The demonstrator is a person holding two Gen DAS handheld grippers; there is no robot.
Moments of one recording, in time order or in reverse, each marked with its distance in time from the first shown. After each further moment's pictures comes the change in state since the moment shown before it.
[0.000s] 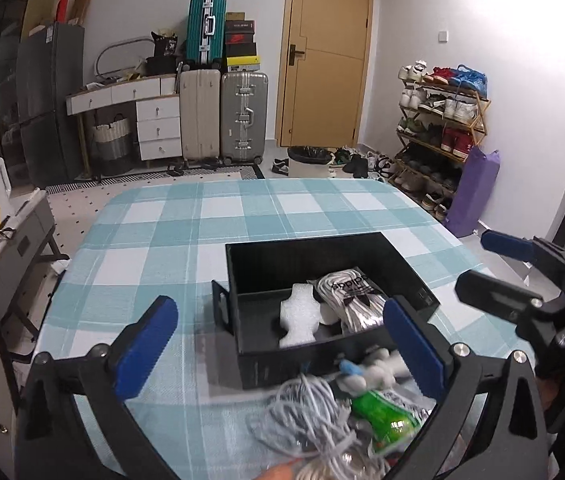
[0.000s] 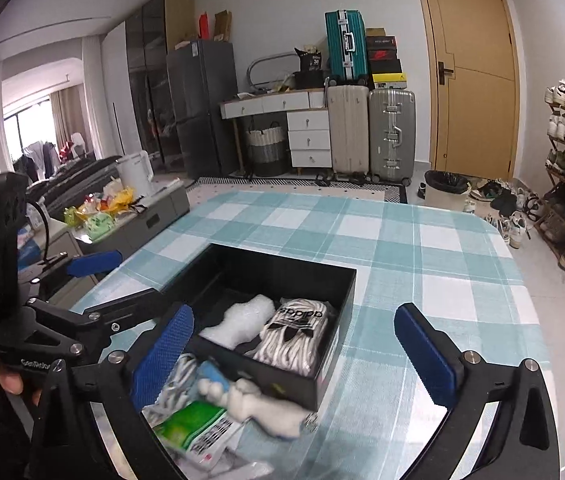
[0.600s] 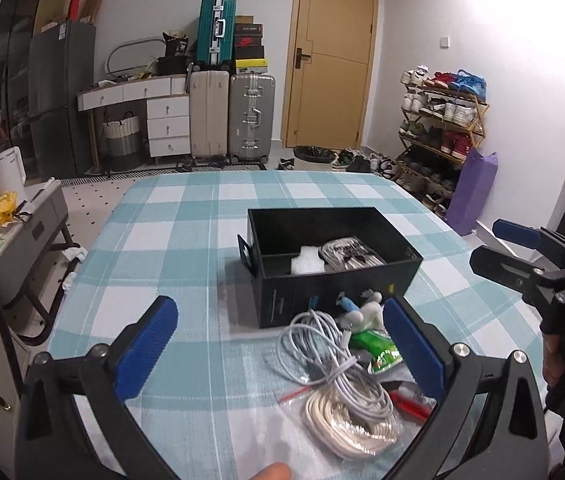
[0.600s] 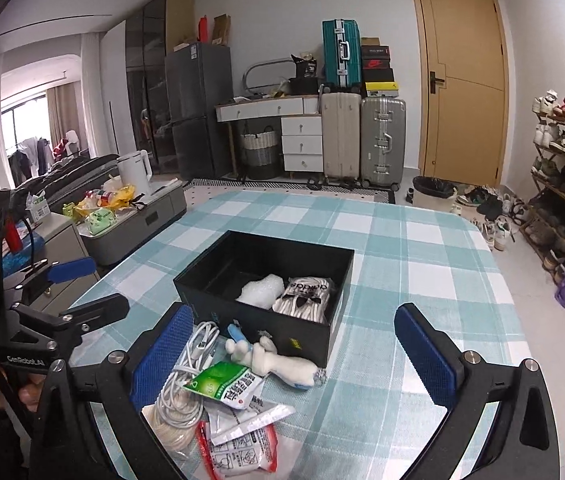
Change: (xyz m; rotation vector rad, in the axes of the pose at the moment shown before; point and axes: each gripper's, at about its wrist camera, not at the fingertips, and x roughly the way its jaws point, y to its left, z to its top) left arm -0.052 0.012 -0.040 -0.021 -0.003 0.005; right arm -0.046 0.027 -0.024 -0.009 0.006 -0.055
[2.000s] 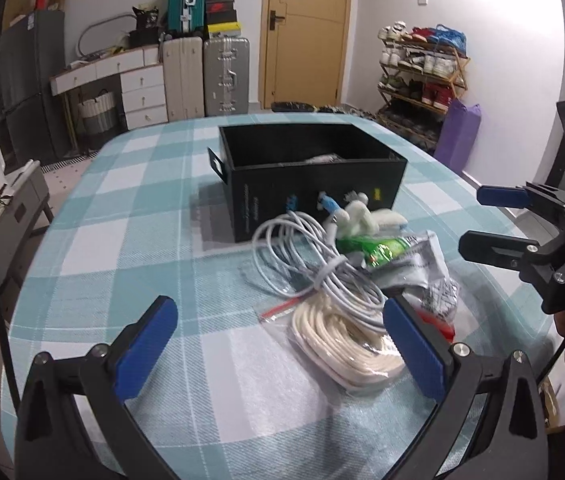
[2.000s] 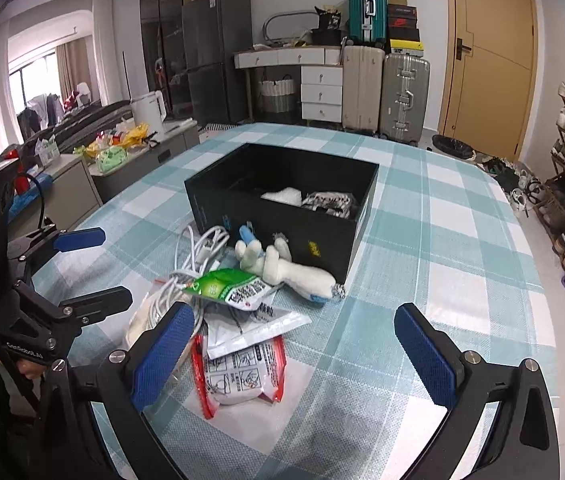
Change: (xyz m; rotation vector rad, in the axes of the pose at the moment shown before) left arm 0.014 -0.013 -0.057 0.074 0.145 -0.059; right arm 0.017 0.010 -0.053 -0.081 0.199 0.047
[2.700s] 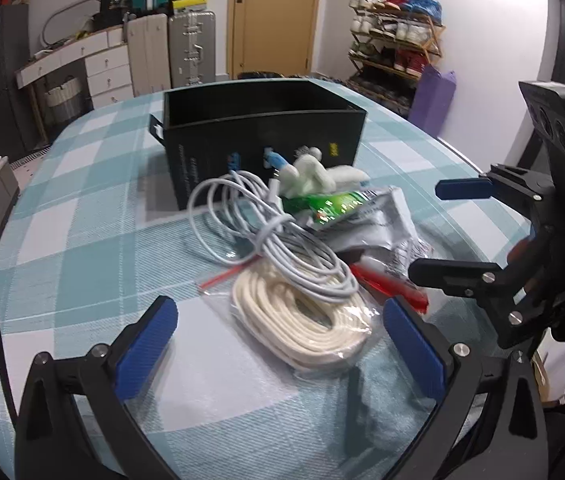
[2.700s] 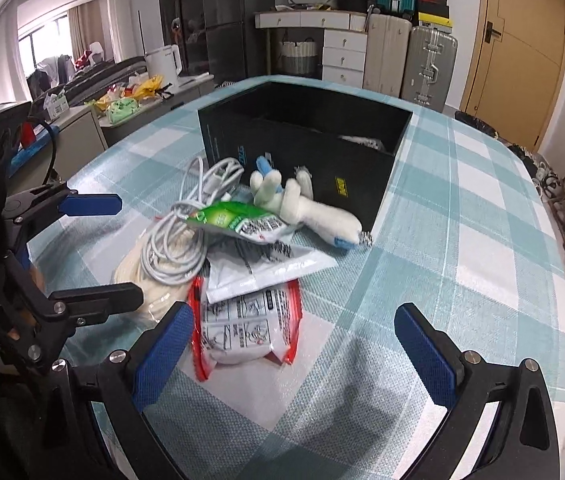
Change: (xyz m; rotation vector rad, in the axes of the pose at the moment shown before) left arm 0.016 -0.028 -0.009 0.062 0.112 -0.089; right arm 0.027 0.008 -0.026 -0.073 0.139 0.033
